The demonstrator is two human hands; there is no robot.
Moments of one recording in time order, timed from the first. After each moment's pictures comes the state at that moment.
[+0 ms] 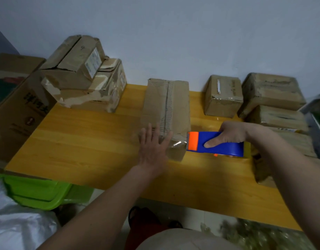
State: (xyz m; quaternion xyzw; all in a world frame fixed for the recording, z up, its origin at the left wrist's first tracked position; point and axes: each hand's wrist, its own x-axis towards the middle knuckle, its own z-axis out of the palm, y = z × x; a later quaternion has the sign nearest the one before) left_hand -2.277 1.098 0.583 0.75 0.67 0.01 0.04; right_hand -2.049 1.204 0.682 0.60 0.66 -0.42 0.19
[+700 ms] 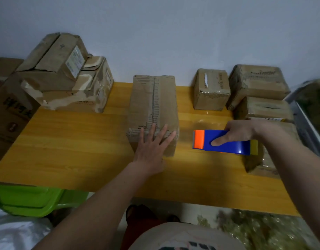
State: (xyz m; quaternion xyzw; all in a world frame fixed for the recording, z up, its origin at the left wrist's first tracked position) left_hand -2.260 1.112 0.568 0.80 0.60 -0.06 0.02; right_hand -2.005 1.195 0.682 0.61 0.64 -0.40 0.23
